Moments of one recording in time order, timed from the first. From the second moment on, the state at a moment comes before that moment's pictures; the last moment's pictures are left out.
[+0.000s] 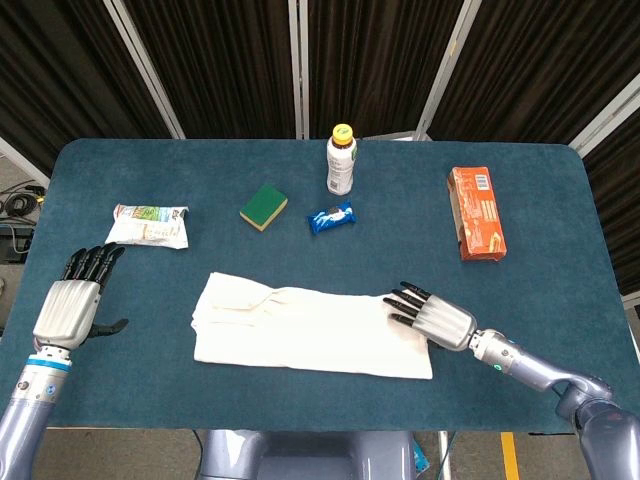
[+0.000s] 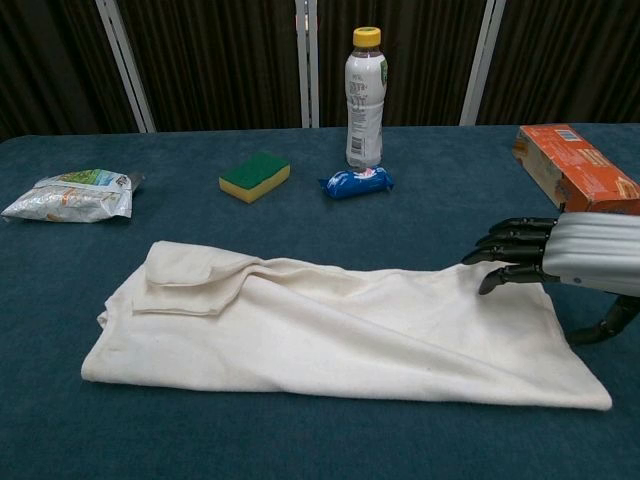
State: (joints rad) left arm -0.33 -1.15 -0.07 -1.77 1.30 1.30 0.24; right arm 0.65 -1.65 -0.21 -0.53 -2.02 1.35 0.37
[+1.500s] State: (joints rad) left arm -0.33 -1.18 -0.08 -1.76 1.28 1.26 0.28; right arm 0.64 -1.77 -0.24 -0.38 -1.91 1.42 0.52
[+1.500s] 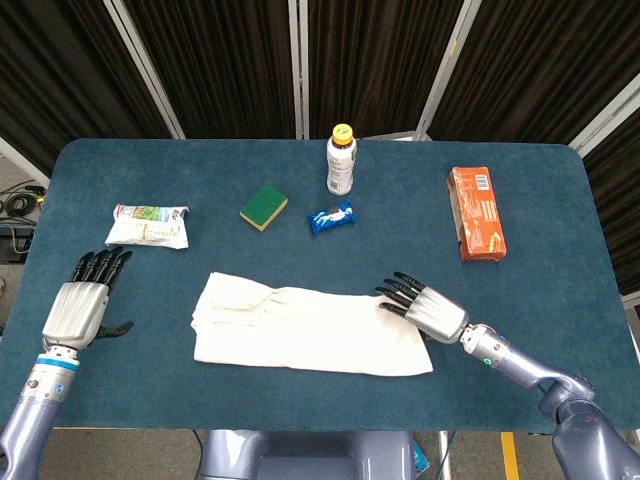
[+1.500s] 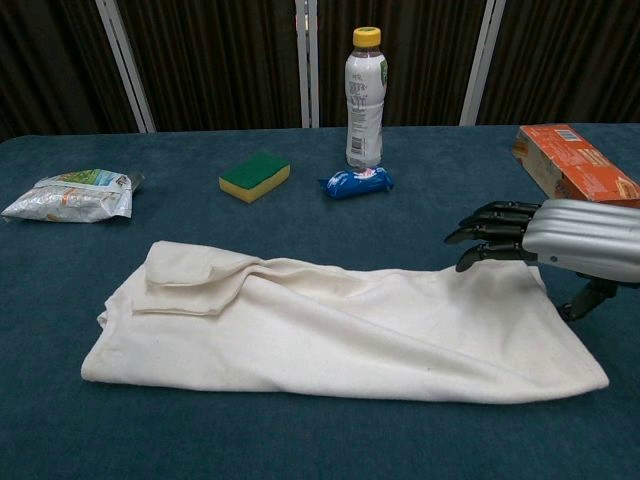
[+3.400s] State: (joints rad) left arm -0.31 -1.15 -0.05 -1.80 1.38 1.28 0.22; right arm 0.45 -1.62 -0.27 -0.34 -1.85 1.49 0.48
